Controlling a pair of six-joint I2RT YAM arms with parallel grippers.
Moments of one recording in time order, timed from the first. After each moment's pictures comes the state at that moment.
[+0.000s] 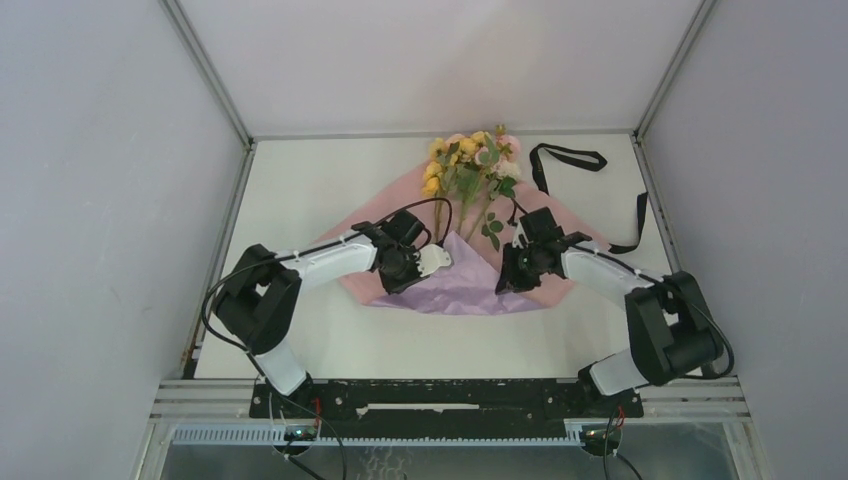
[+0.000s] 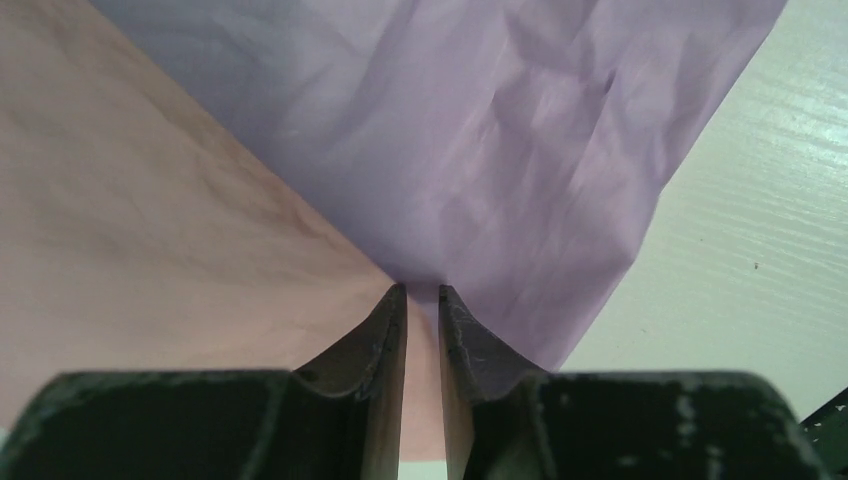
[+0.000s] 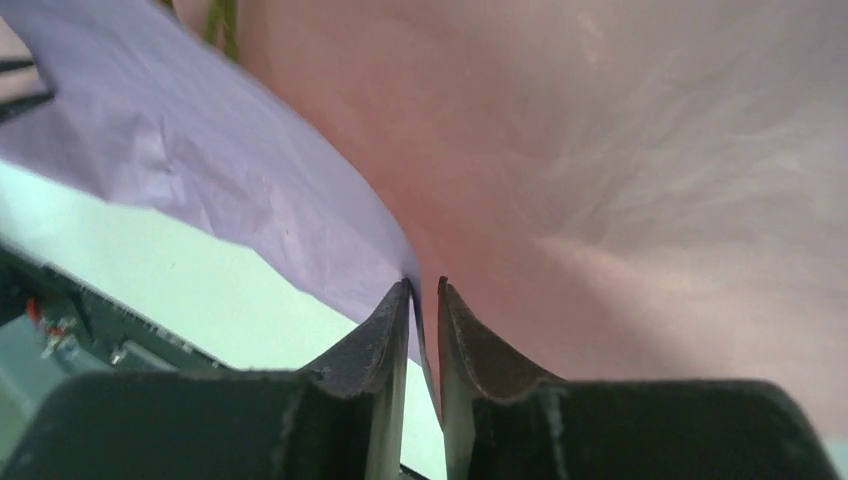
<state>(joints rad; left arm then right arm) -0.69 1.70 1.09 -0.65 0.13 0.57 0.37 1.49 0.76 -0.44 -0.41 0.39</state>
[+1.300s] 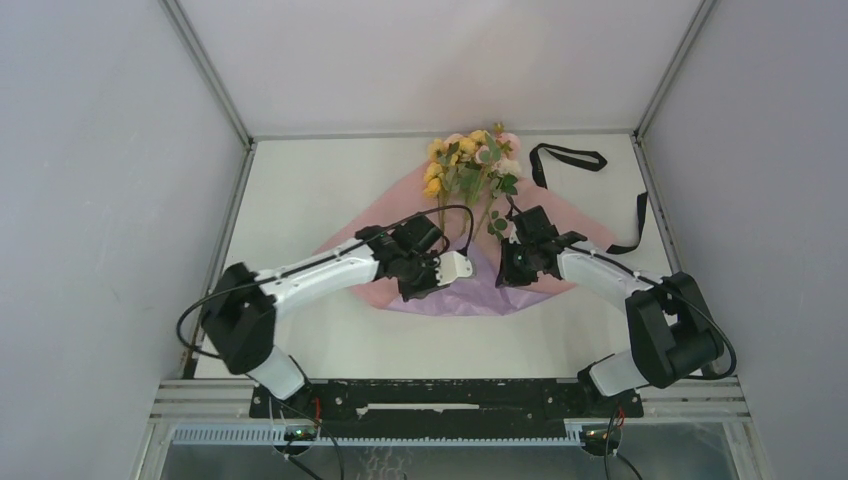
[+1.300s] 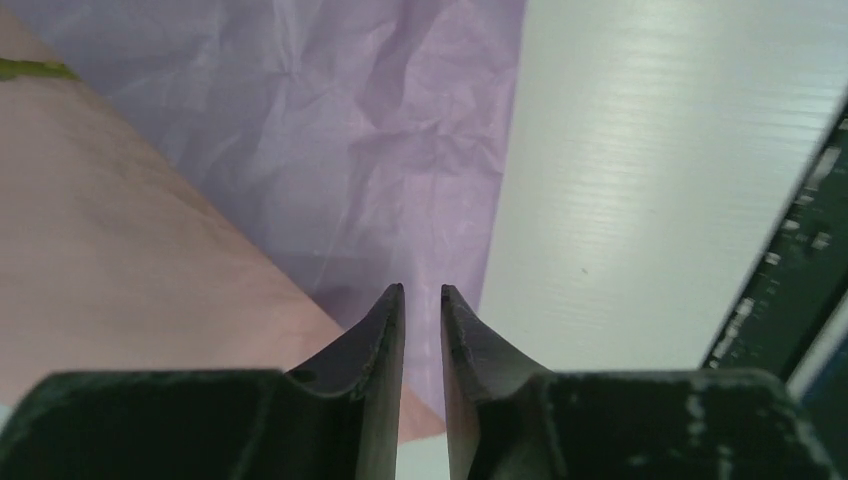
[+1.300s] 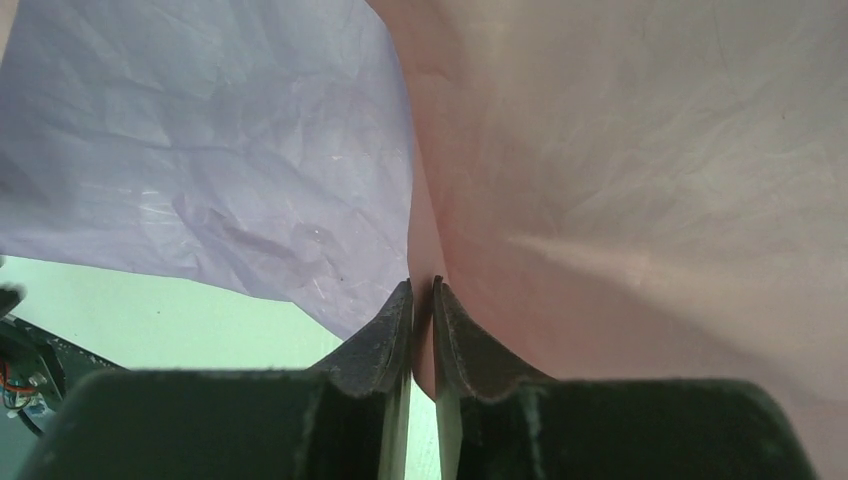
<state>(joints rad) -0.85 1.54 1.16 -0.74 0.21 0.55 0.43 1.46 0.82 -0.46 -0.21 0.42</state>
